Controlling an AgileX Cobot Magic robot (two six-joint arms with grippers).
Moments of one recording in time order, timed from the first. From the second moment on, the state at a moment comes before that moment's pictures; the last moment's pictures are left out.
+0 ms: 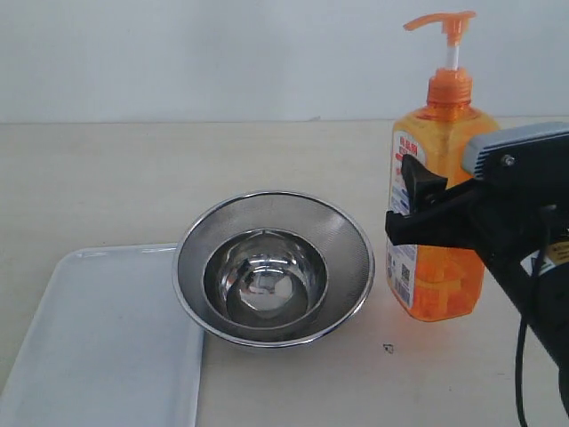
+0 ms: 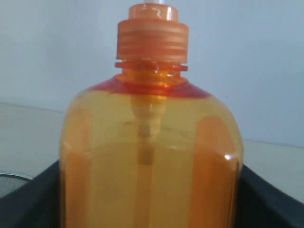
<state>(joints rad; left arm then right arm) -0.01 0.00 0.00 0.19 0.31 -0.29 0.76 1.50 -0.31 0.61 -1.14 -0.30</state>
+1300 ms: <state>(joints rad) -0.01 0.00 0.00 0.19 0.31 -0.29 0.76 1.63 -0.34 0.71 -1.18 -0.23</state>
